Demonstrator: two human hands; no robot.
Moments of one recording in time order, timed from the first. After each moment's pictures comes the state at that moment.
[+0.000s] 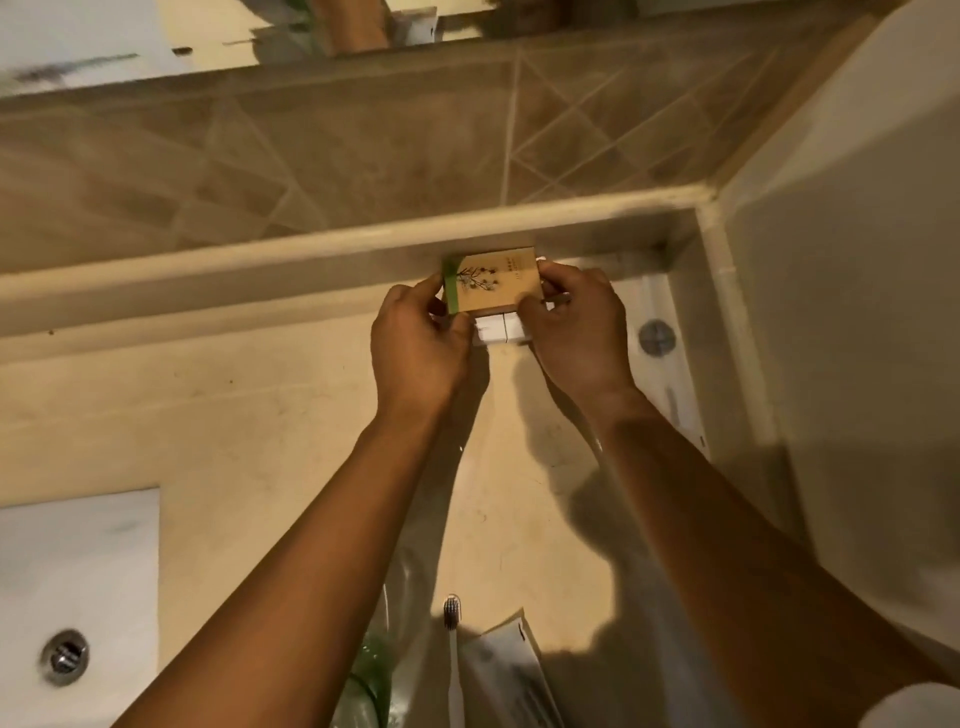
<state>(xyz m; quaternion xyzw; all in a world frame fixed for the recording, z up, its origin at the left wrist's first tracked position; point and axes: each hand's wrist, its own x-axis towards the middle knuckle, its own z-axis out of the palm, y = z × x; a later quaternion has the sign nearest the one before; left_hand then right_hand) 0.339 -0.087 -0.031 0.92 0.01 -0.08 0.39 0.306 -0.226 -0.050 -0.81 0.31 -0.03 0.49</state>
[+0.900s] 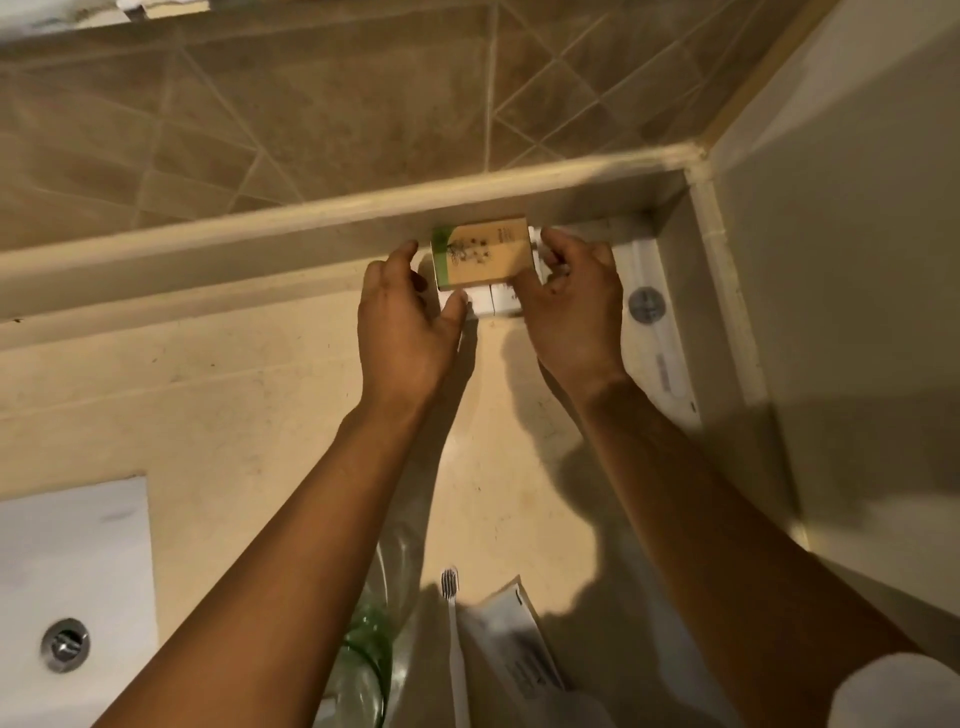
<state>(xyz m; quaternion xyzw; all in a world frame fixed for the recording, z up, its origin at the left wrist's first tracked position) 0.331 -0.081 -0.037 0.92 -0.01 -0.08 0.39 0.297 -0.222 -0.048 -0.79 0.34 -0.06 0.51</state>
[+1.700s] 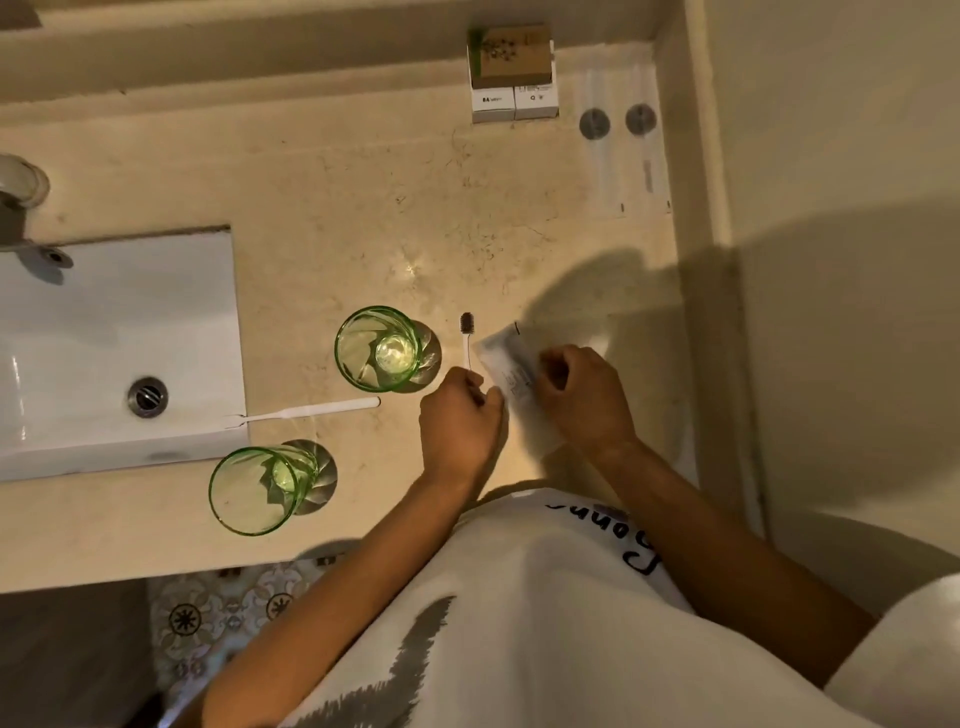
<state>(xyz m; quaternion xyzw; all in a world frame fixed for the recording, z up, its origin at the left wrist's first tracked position) 0.020 0.004 -0.015 0.90 0.11 -0.25 0.35 -0.005 -0.145 -0.029 -0.86 0.28 0.17 0.39</state>
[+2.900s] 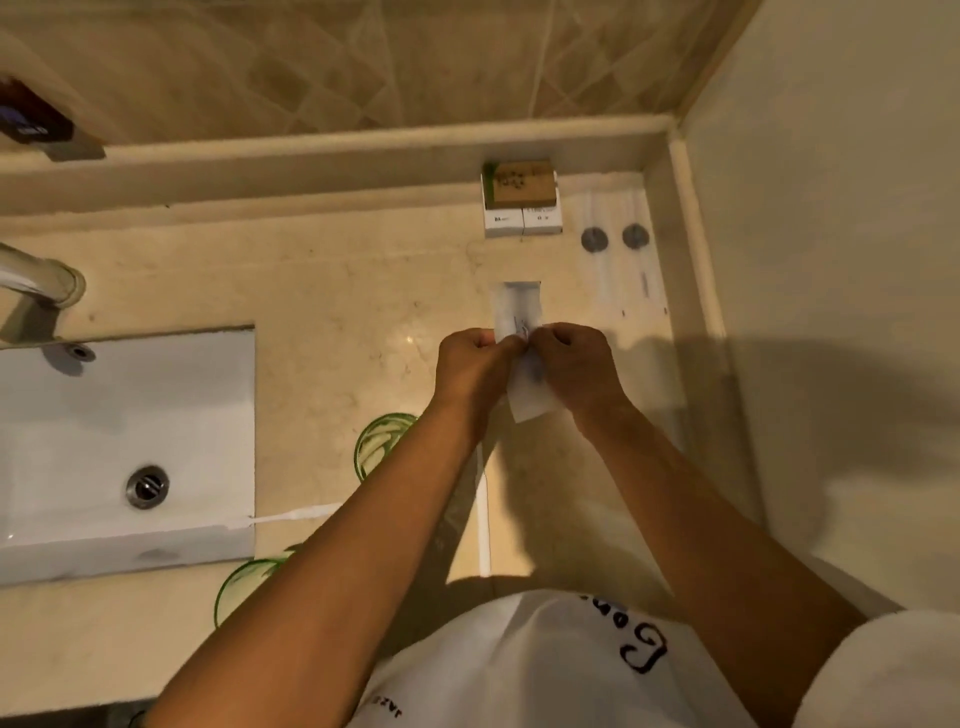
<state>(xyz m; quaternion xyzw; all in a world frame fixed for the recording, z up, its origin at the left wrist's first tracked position) 0.165 -0.035 0.012 0.70 0.21 -0.30 0.61 0.135 -0.149 0.009 -0.76 0.35 0.09 0.54</state>
